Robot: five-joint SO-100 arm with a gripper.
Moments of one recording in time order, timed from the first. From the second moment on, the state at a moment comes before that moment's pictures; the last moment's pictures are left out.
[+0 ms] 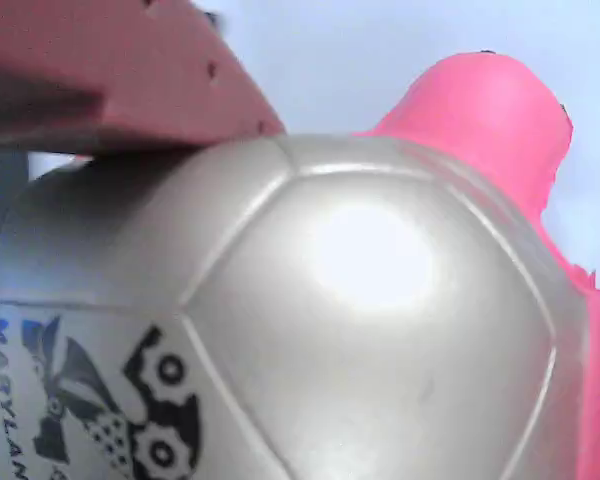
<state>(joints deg) -17.6 57.7 45.9 93.2 18.1</state>
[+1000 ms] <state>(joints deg) -18.5 46.0 37.9 93.6 18.6</state>
